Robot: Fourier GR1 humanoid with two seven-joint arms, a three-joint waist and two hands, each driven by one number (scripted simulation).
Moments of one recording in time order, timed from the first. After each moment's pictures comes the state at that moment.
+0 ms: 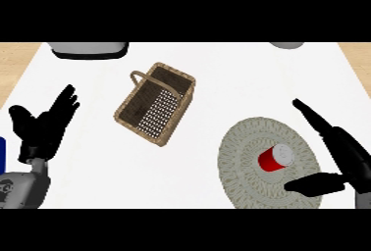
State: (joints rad) left arm -0.18 0.39 -0.02 -1.38 0.21 0.09 0.17; right arm -0.03 -0.42 0.09 -1.86 0.39 0.23 0.29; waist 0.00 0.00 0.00
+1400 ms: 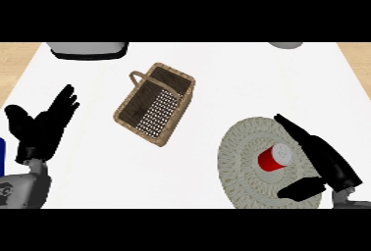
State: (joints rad) left arm -0.17 0.30 0.09 -1.44 0.11 -0.01 0.24; right arm -0.01 -0.30 0.06 -1.67 0.56 0.34 0.08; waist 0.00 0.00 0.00
